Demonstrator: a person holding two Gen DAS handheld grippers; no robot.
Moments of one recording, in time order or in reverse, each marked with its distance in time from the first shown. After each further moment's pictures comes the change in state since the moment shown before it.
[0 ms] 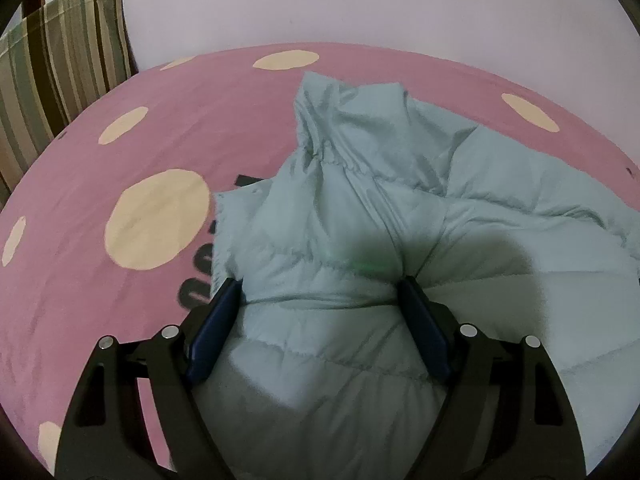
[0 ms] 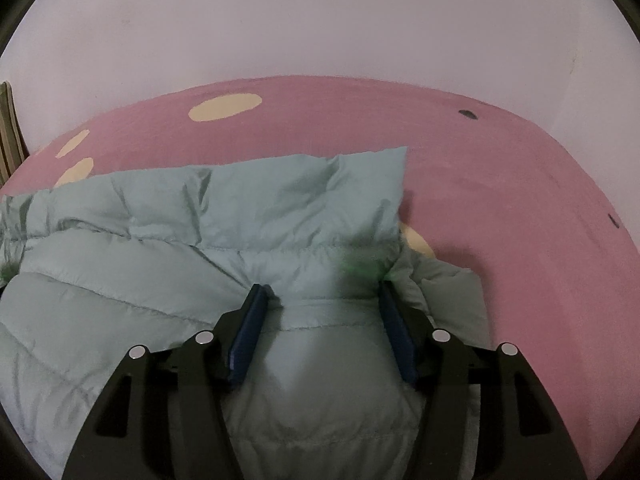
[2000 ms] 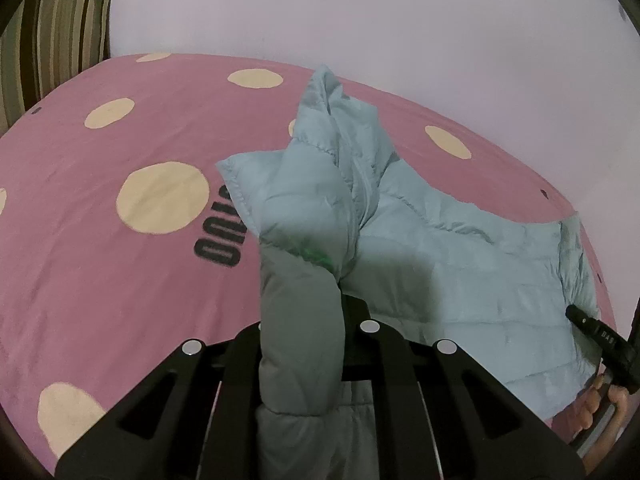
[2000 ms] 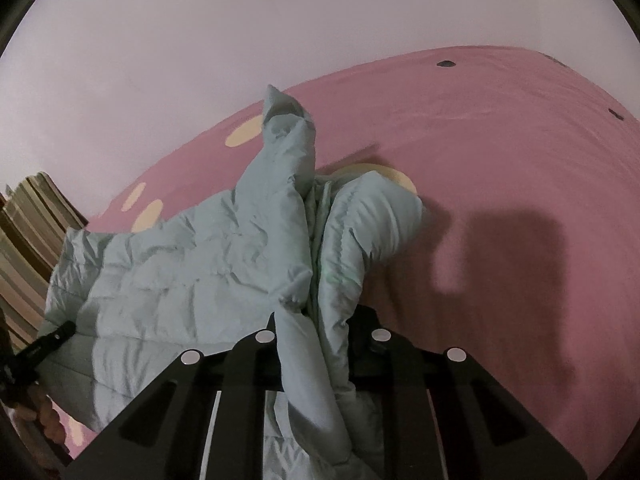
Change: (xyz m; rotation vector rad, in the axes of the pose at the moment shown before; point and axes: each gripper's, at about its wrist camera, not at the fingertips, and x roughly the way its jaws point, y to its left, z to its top) left arm -0.090 0.041 -0.020 -0.056 -0.021 -0.291; right arm -0.083 -0.052 -0.030 0.277 0.046 0.278
